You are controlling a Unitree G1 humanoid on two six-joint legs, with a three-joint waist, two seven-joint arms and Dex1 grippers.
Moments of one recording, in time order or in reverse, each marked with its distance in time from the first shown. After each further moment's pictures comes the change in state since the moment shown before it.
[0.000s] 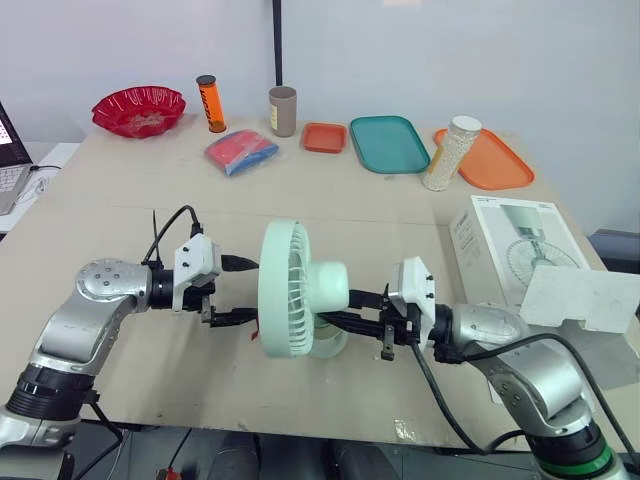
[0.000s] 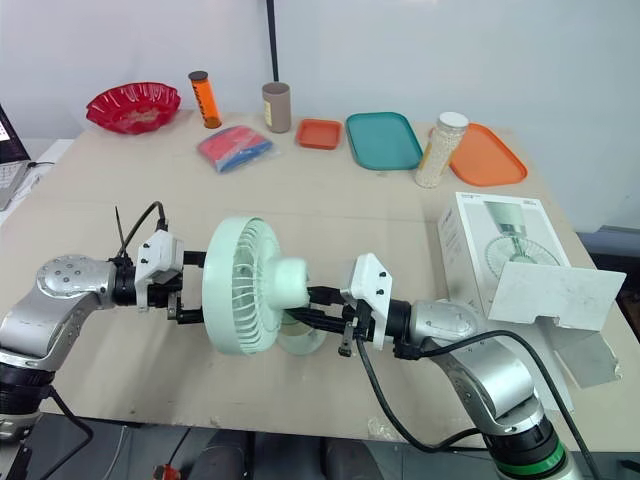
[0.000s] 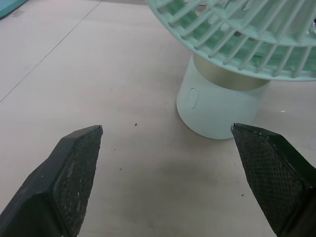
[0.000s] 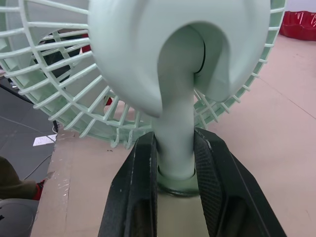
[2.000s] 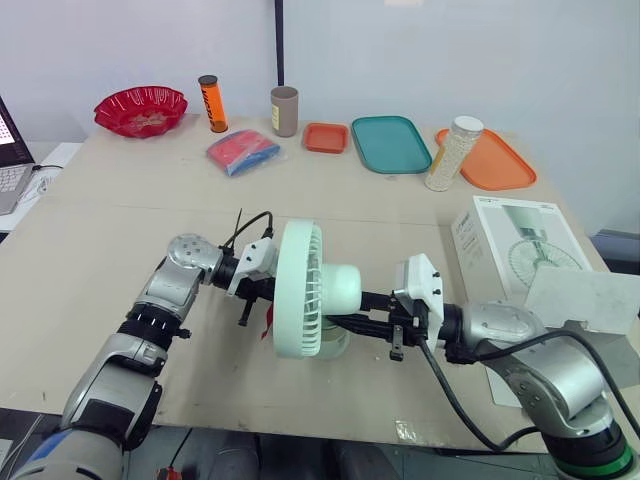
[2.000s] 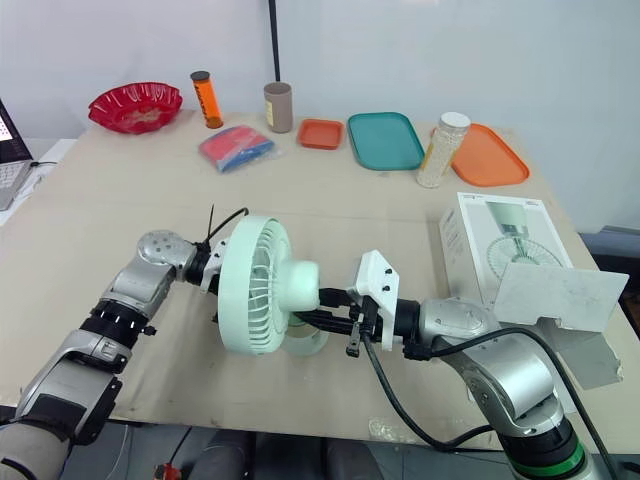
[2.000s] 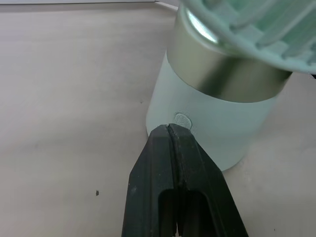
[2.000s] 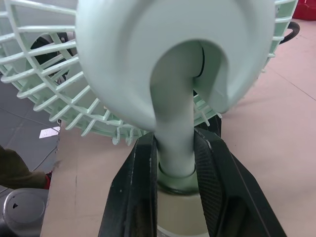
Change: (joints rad) left arm -0.366 -0.290 -0.192 0.614 0.187 -0.351 -0.318; right arm -0.005 -0.057 -0.030 -0.049 0.060 0.102 -0.024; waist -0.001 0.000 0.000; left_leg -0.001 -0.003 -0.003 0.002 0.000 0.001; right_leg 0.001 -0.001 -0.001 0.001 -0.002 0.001
